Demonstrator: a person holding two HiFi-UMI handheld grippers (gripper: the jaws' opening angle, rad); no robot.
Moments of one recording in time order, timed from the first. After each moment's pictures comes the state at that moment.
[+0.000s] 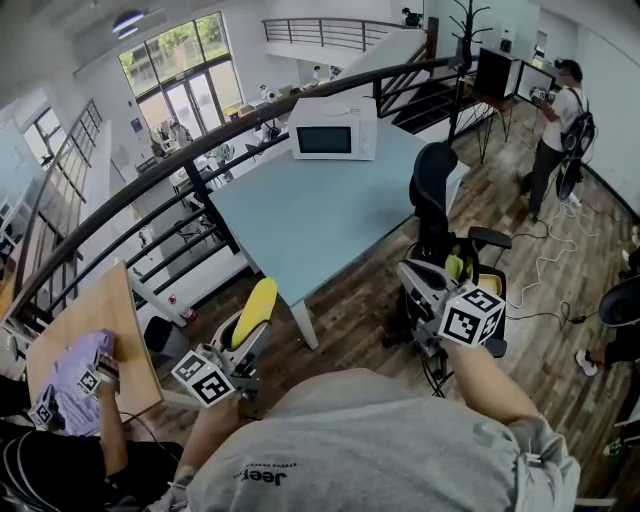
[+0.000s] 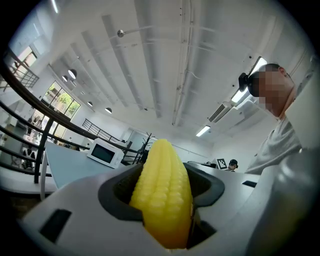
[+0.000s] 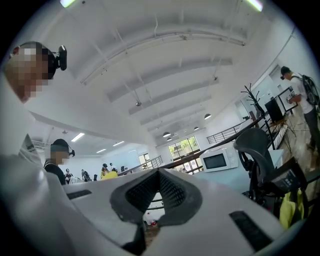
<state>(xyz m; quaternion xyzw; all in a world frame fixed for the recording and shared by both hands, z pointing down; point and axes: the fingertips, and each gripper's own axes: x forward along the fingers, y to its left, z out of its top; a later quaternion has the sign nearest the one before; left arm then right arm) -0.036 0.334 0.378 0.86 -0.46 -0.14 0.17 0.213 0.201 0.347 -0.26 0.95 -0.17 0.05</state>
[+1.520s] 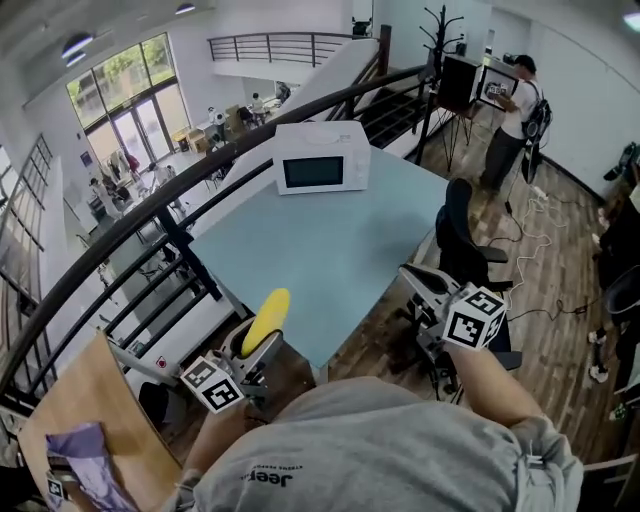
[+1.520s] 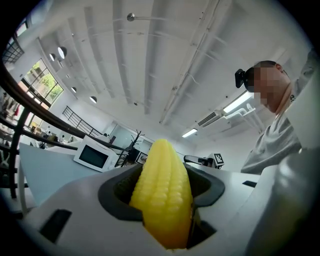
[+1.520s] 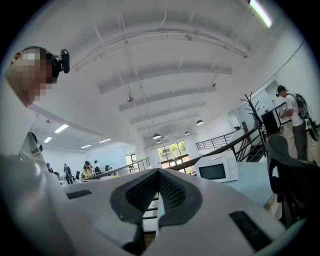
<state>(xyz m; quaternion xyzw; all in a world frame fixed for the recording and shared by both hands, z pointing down) -0.170 0.162 0.392 0.91 -0.35 -0.15 0.18 0.074 0.081 0.325 -0.34 0.93 -0.14 0.05</state>
